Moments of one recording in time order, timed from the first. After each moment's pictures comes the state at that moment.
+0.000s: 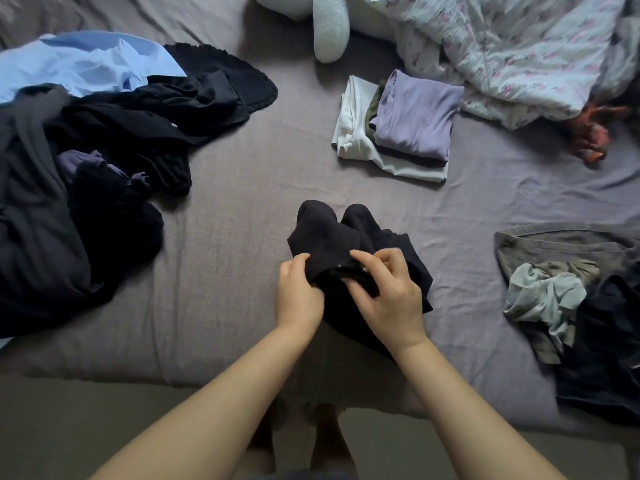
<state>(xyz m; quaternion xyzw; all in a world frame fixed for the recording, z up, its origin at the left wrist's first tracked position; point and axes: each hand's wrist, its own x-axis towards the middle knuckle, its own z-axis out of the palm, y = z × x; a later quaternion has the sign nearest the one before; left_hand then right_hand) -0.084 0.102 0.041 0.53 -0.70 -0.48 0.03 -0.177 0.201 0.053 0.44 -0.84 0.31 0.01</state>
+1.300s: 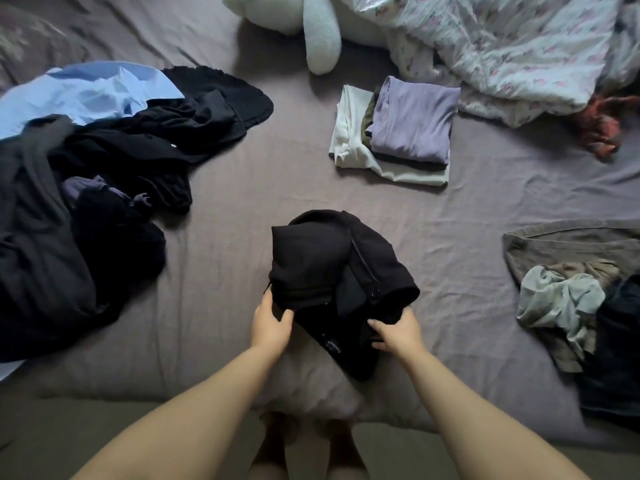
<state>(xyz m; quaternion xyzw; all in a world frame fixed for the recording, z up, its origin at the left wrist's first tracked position) -0.039 0.088 -0.042 0.58 -0.61 -0.54 -0.03 -0.200 0.243 -0.048 -0.13 -0.81 0.36 -0.44</state>
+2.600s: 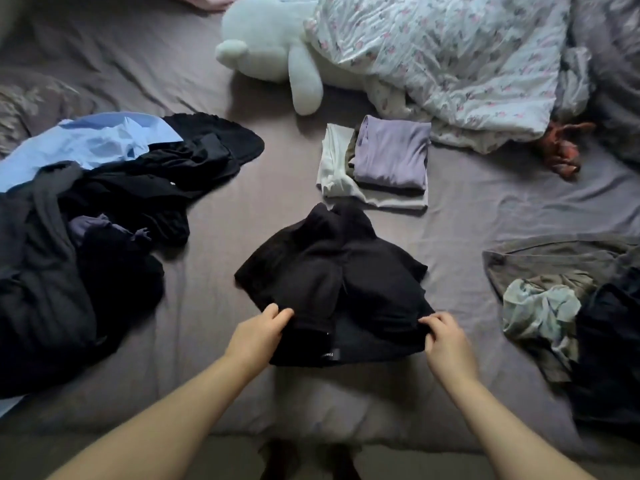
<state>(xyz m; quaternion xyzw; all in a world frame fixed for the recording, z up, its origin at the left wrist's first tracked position) -0.035 0.056 -0.008 0.19 -0.97 -0.12 -0.02 -0.245 0.308 0.000 0.21 -0.95 0.16 -0.18</state>
